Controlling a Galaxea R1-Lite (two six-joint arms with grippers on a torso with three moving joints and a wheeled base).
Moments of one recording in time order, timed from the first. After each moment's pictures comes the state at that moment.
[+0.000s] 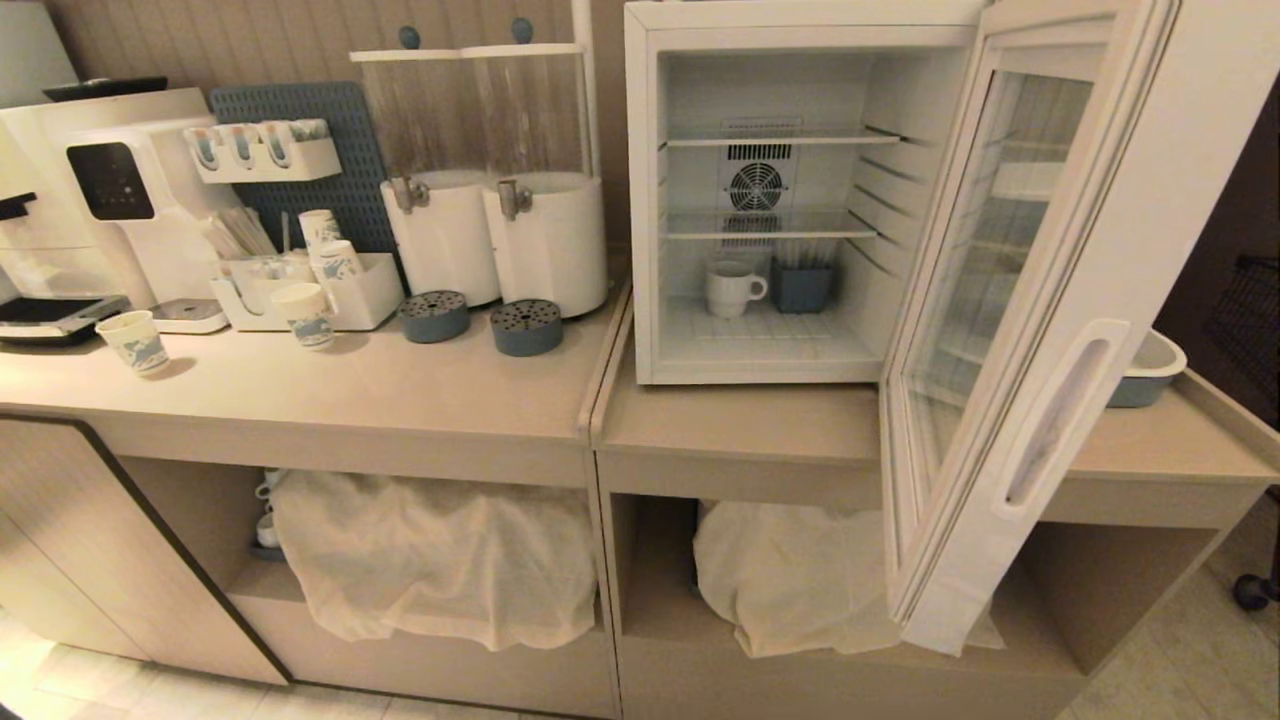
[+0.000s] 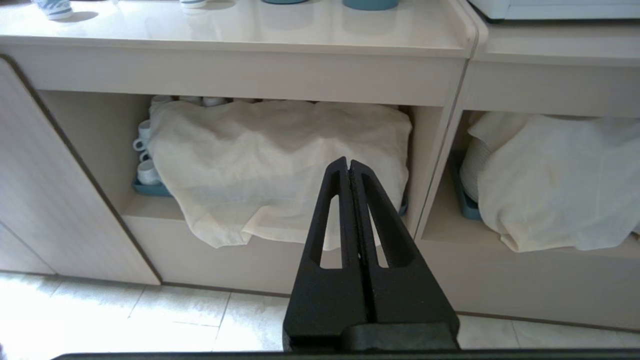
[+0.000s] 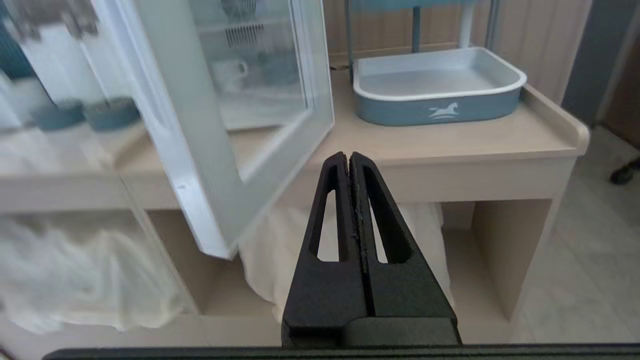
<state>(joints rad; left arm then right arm) 0.00 0.00 0.00 0.00 0.00 0.00 0.00 0.07 -0.41 0.23 -0.03 0.07</state>
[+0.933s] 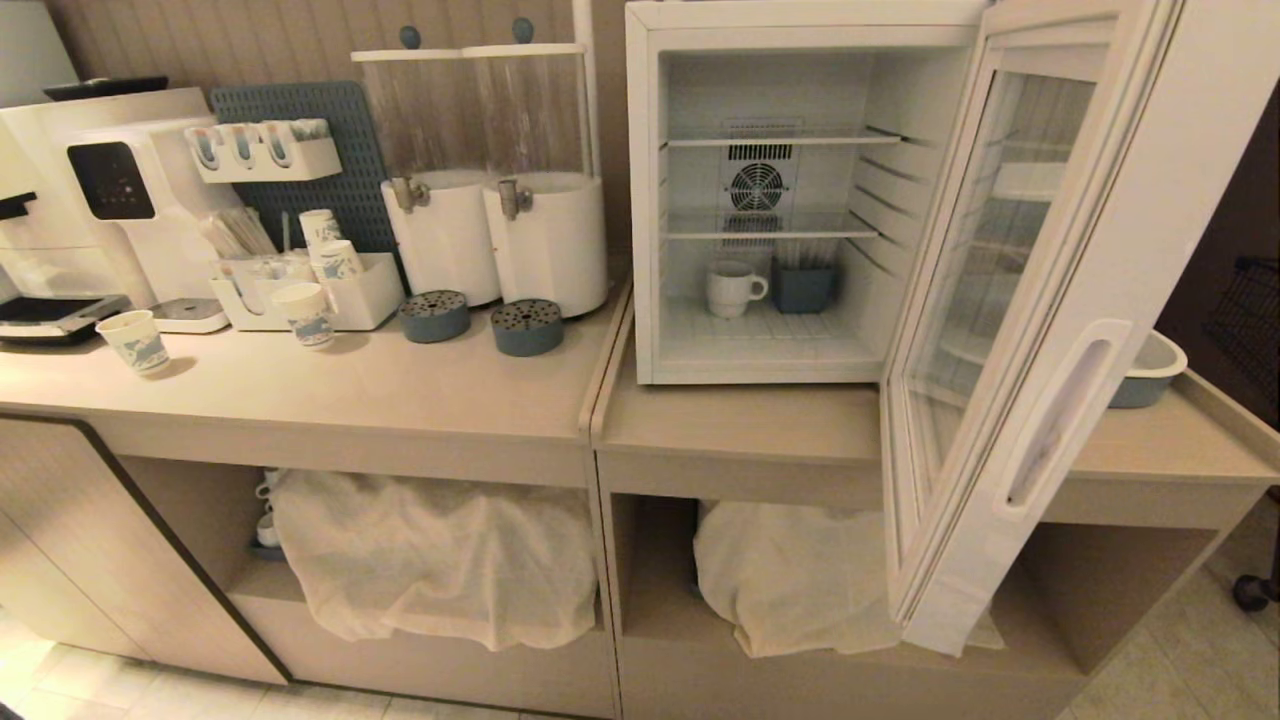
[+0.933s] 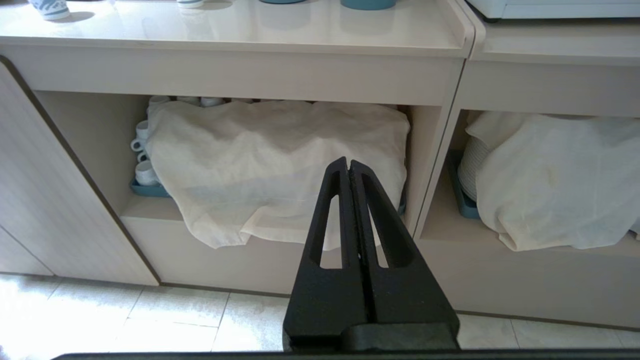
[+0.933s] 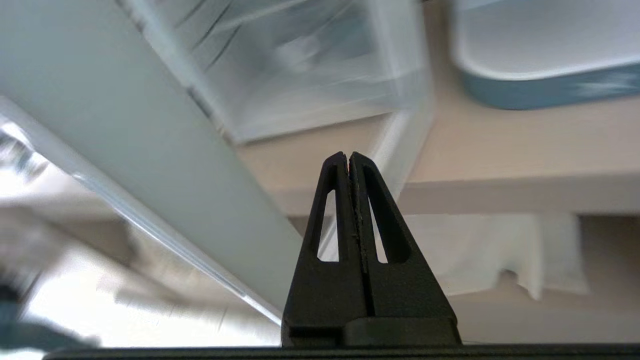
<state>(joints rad) 0.00 0.00 0.00 0.00 0.00 0.00 -0.07 0.96 -0.66 -0.16 0.26 0.28</state>
